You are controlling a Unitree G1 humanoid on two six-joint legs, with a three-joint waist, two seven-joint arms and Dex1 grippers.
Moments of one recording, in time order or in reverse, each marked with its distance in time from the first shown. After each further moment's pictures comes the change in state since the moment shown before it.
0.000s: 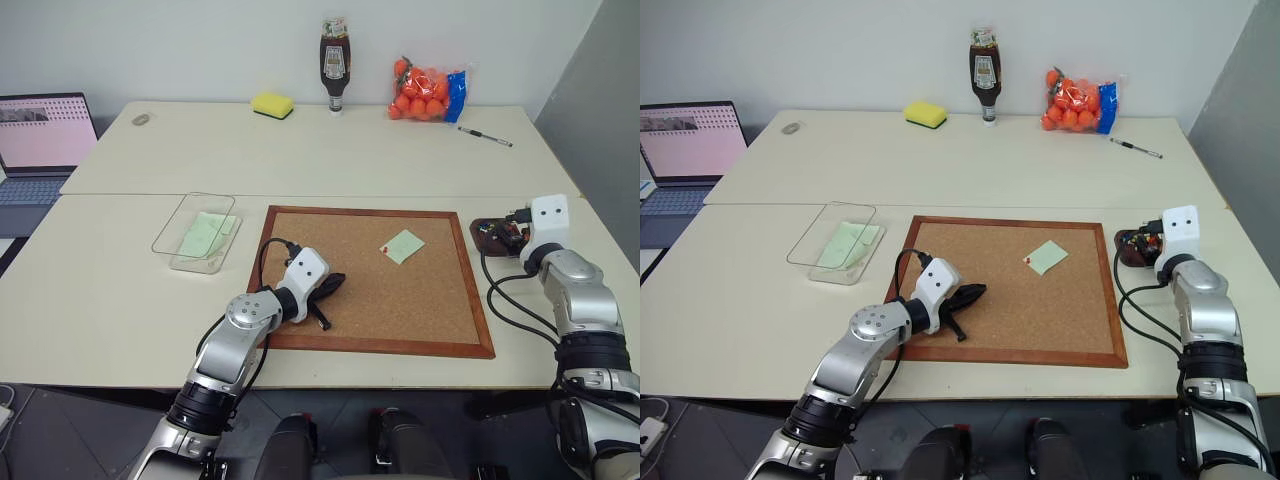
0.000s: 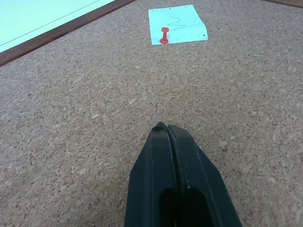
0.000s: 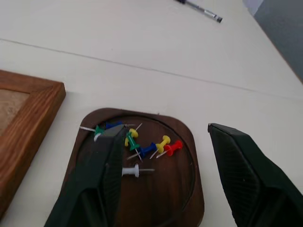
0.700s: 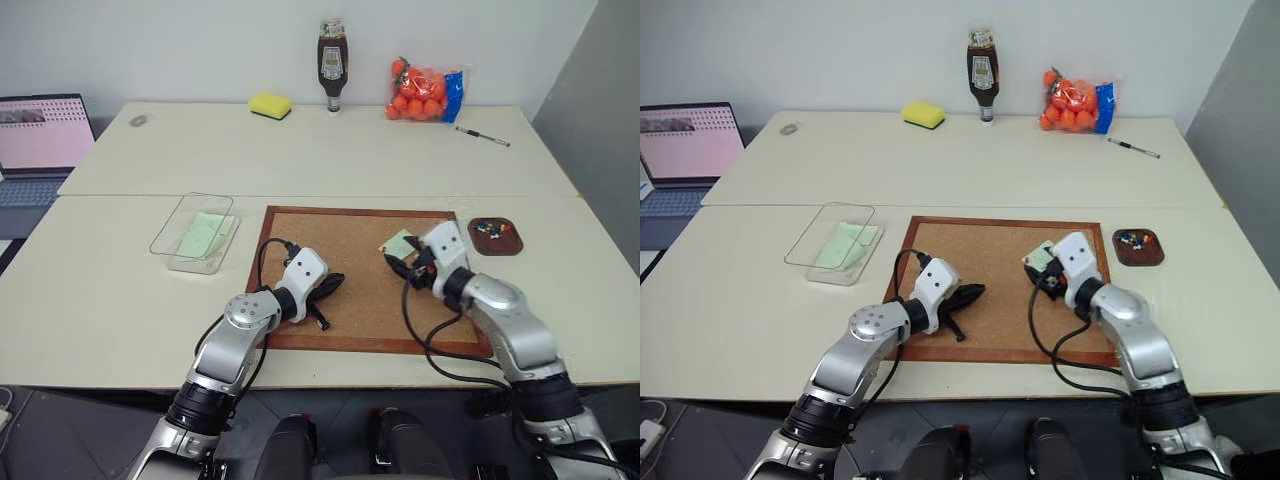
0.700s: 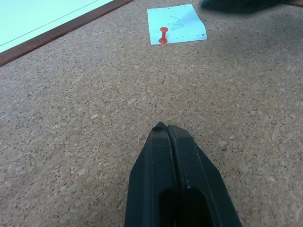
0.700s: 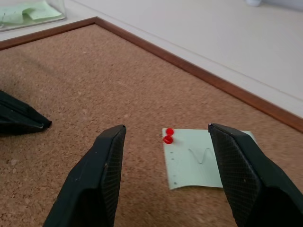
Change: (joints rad) left arm 0.001 0.004 0.003 0.000 0.001 -0.002 -0.002; right arm 0.133 0.174 0.361 -0.334 0.033 0.001 0.229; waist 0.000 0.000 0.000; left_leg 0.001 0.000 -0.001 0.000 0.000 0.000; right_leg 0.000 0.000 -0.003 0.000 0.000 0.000
